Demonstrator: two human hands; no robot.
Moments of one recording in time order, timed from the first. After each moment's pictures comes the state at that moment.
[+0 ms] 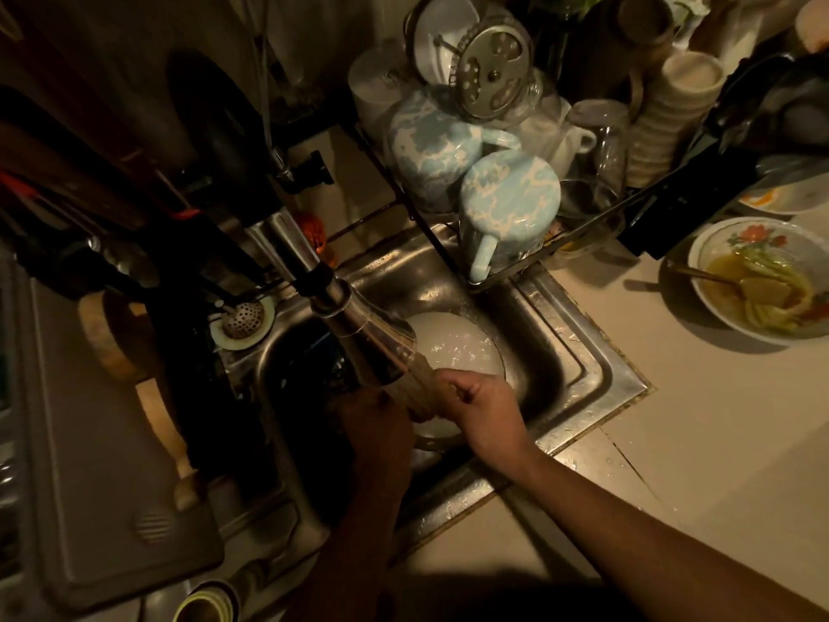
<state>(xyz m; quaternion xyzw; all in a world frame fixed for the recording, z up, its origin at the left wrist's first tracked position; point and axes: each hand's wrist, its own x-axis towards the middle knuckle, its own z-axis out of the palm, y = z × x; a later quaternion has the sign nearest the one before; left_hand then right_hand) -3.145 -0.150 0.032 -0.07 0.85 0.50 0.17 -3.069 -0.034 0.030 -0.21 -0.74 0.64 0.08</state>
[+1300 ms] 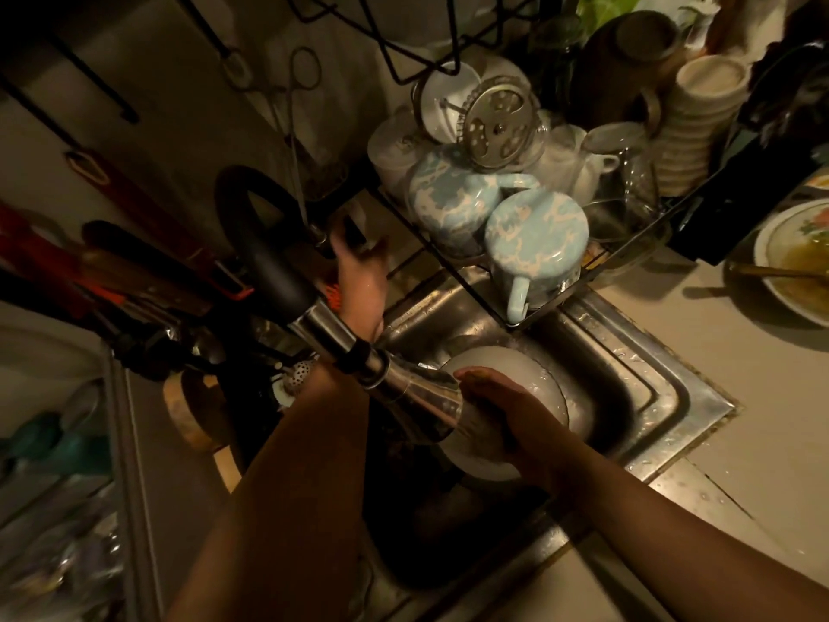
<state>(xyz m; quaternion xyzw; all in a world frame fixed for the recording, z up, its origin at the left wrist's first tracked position) -3.314 -0.063 0.151 0.12 0.79 0.58 0.13 -3.112 -0.030 0.050 -0.30 -0.38 0.87 -0.04</state>
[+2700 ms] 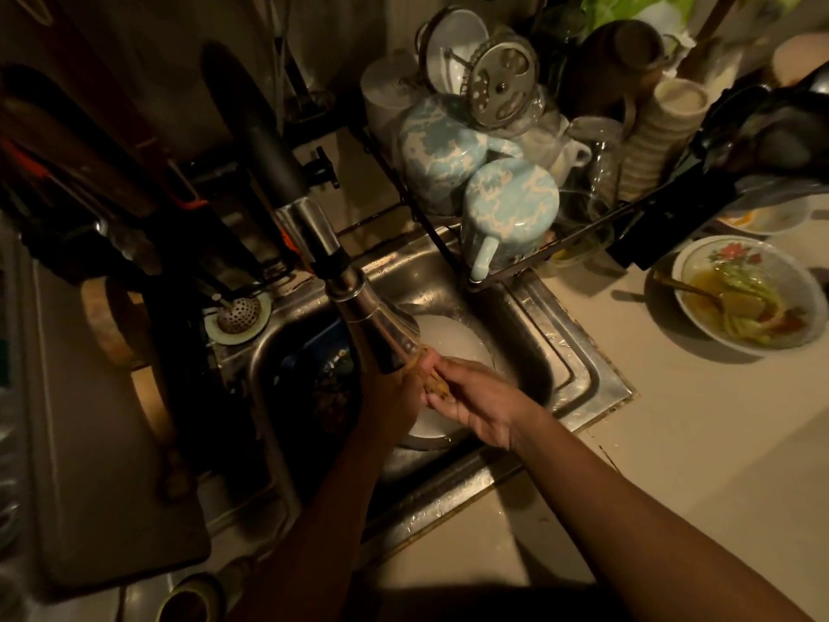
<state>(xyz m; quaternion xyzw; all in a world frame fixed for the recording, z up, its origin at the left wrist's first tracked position) -3.165 -0.137 0.050 0.14 0.83 0.48 0.24 -3.089 -0.014 0.052 -0.30 -0.29 0.90 -0.11</state>
